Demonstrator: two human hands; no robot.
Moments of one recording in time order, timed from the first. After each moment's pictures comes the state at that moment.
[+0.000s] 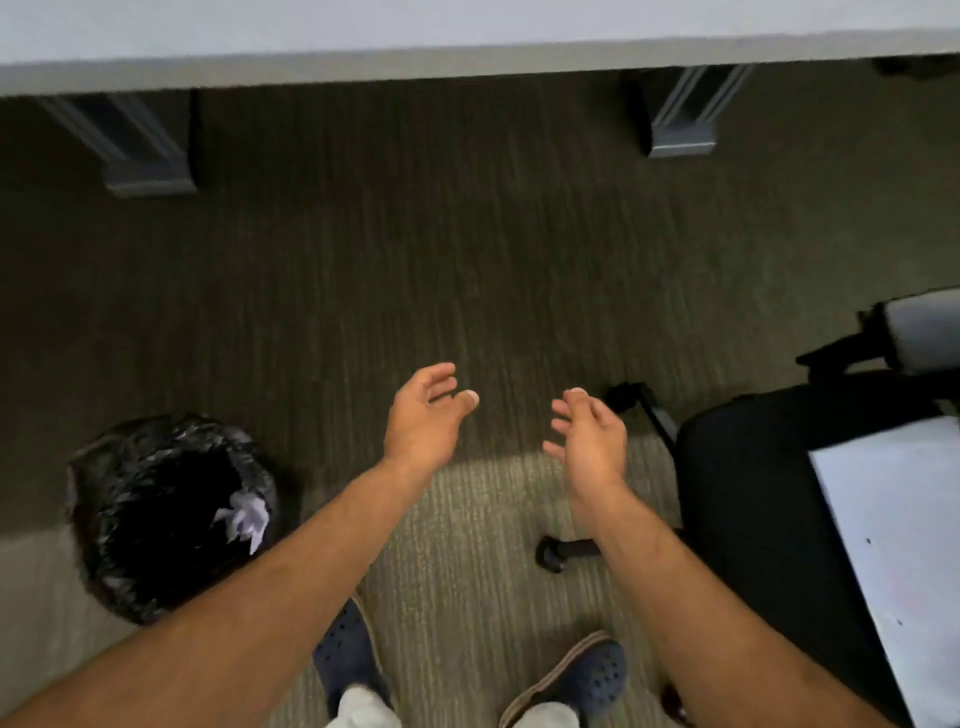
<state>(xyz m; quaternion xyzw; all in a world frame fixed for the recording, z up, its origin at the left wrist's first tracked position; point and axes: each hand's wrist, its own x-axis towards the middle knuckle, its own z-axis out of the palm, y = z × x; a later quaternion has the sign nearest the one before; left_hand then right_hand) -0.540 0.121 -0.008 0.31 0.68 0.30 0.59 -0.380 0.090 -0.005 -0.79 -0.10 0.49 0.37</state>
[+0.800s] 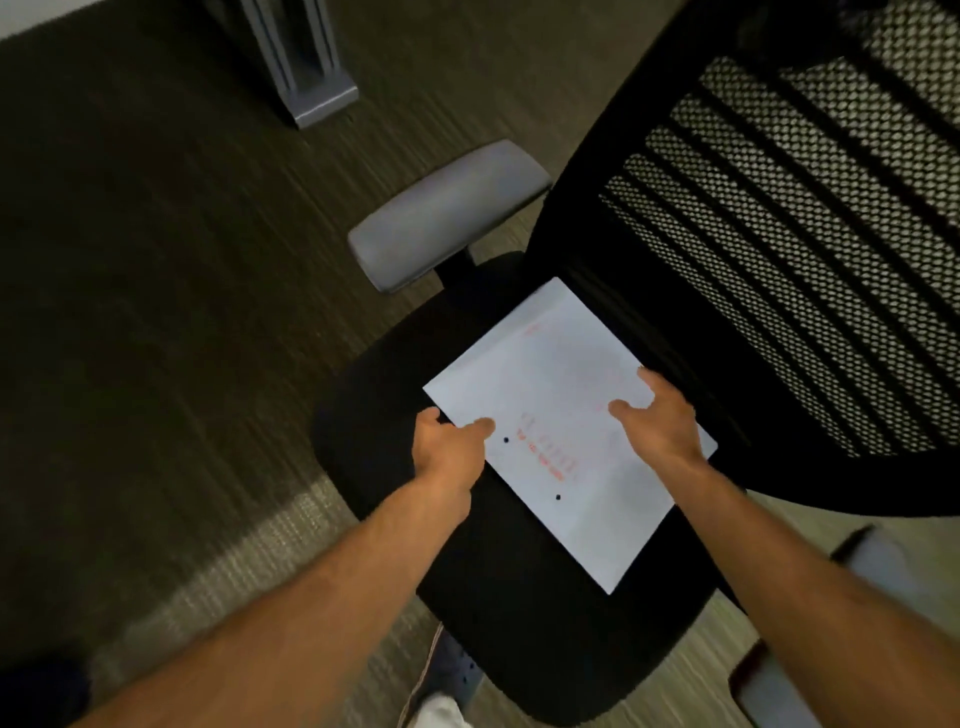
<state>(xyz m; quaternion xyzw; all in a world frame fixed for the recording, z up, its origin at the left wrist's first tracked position) -0.051 -0.024 0.009 0.29 0.69 0.06 0.67 0.145 -0.144 0.003 -0.92 -0.10 0.30 0.24</state>
